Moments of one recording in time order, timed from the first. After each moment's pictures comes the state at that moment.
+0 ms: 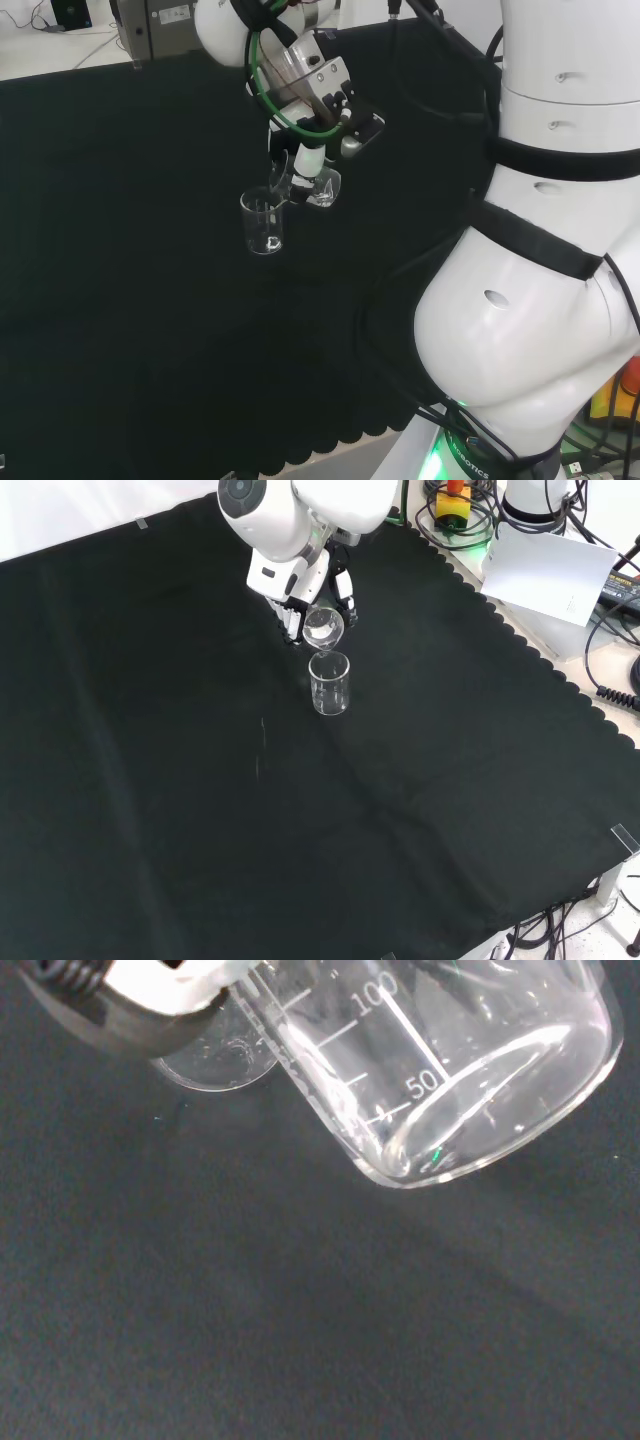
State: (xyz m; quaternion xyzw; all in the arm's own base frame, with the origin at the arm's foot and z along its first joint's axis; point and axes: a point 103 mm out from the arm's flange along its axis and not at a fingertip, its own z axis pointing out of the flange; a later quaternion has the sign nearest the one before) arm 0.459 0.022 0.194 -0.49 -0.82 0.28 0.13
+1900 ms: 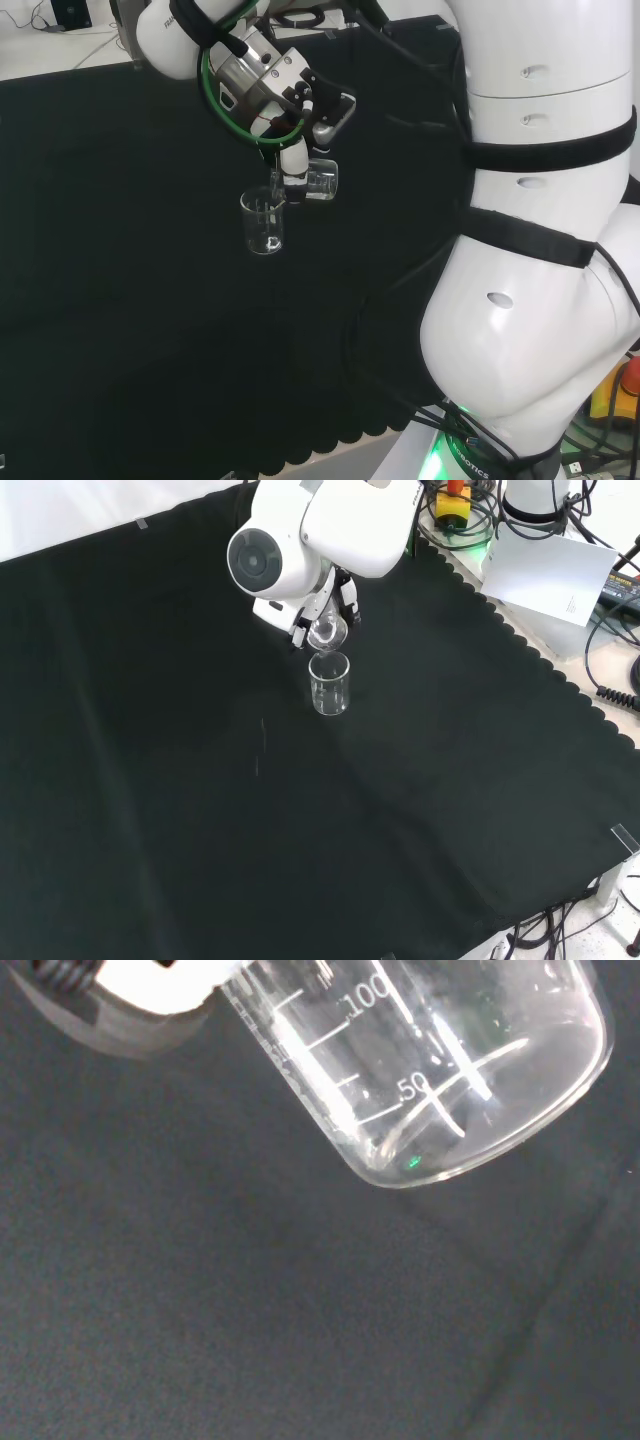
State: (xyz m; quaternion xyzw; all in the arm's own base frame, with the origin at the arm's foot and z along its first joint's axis) arm 0.466 0.046 0.212 -0.48 -0.76 0.42 0.09
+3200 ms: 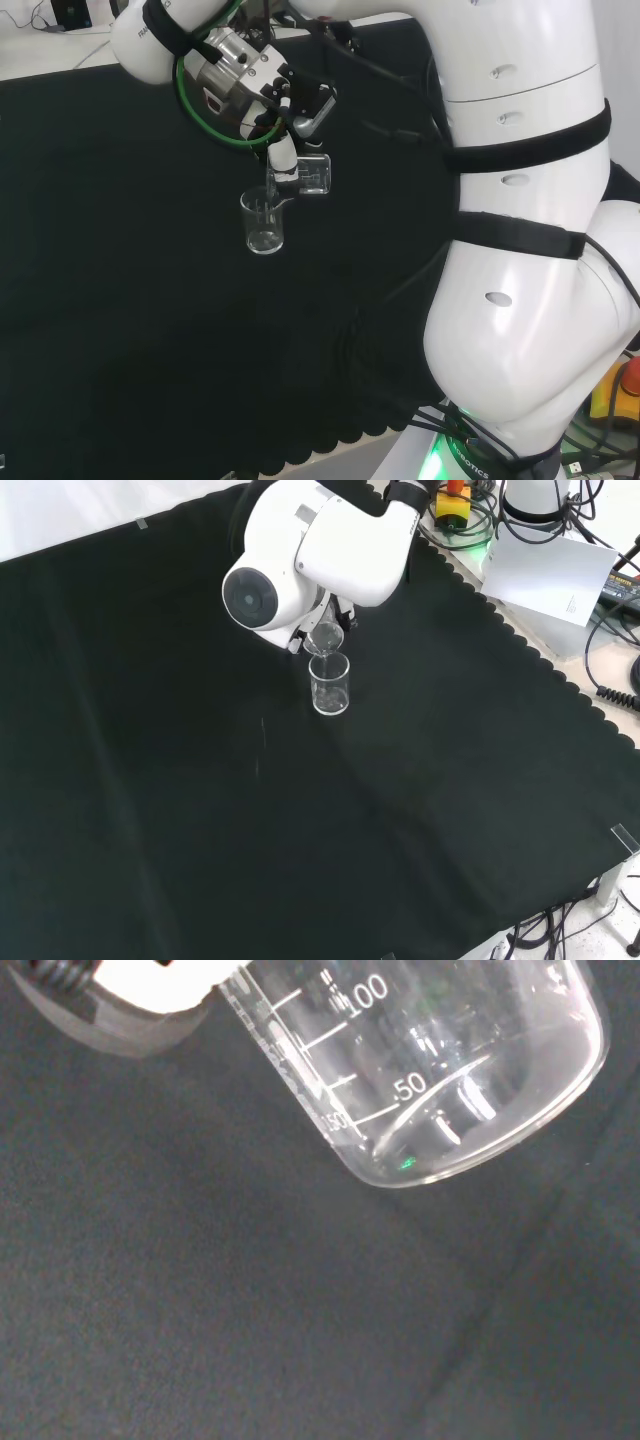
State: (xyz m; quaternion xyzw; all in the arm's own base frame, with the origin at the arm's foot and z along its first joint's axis) arm 0.480 0.062 0.216 -0.47 -0.74 0.47 0.09
